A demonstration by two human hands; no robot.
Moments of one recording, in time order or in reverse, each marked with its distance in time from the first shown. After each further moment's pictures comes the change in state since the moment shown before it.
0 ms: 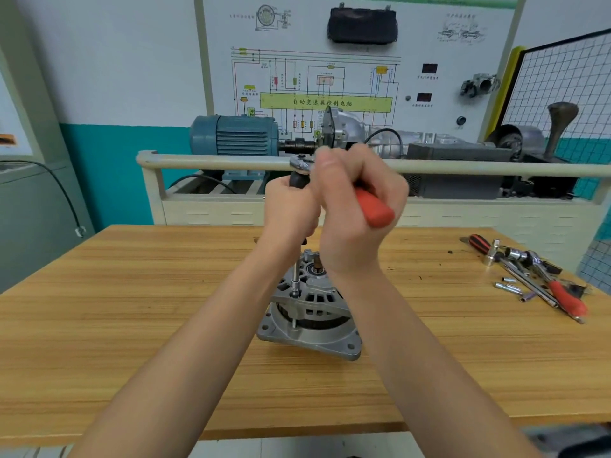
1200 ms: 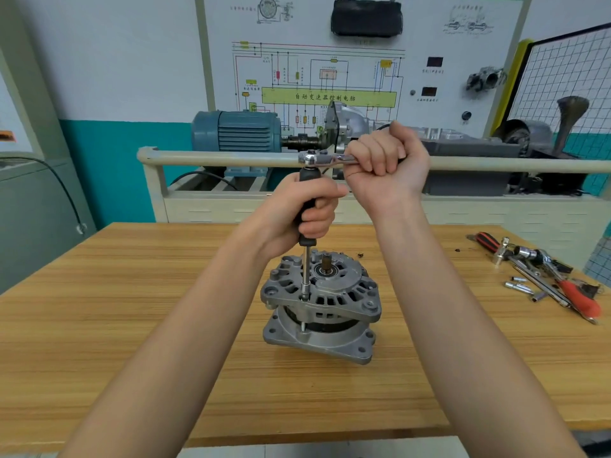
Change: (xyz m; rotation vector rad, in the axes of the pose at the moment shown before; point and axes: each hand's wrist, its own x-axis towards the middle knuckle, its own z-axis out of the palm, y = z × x) left_hand 0.014 0.007 -0.031 -0.322 -0.666 -0.187; right_hand 0.053 0.040 -0.052 1.021 0.499 0.816
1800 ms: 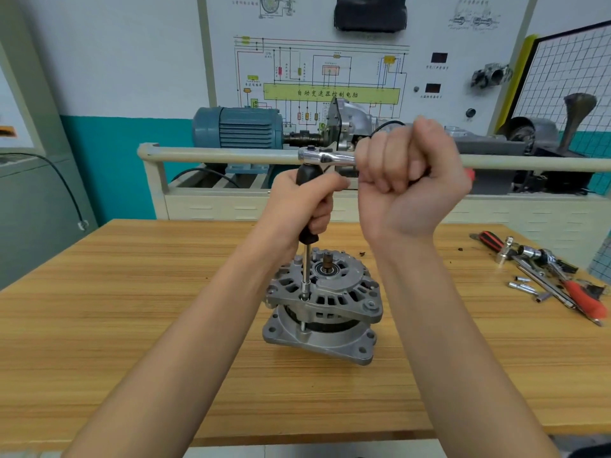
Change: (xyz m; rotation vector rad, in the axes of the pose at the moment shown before) left_hand 0.002 -0.010 0.013 0.074 0.341 0.114; right_hand -0.035 0.017 0.007 -0.517 -0.416 -0.400
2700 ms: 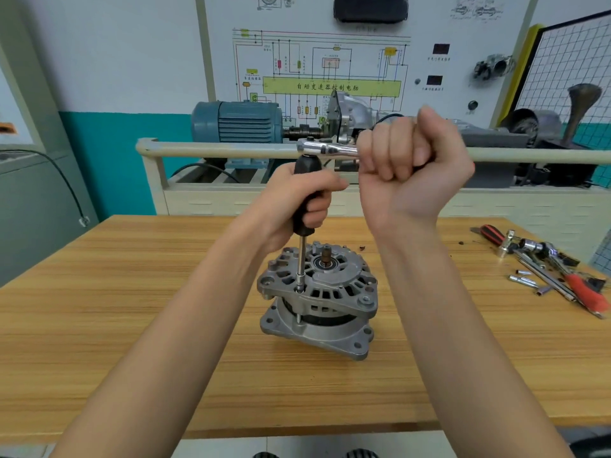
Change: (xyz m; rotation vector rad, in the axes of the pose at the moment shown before) left_hand 0.005 0.003 -0.011 0.019 -0.178 -0.076; right_hand 0.005 -0.005 -0.006 0.093 0.112 0.095
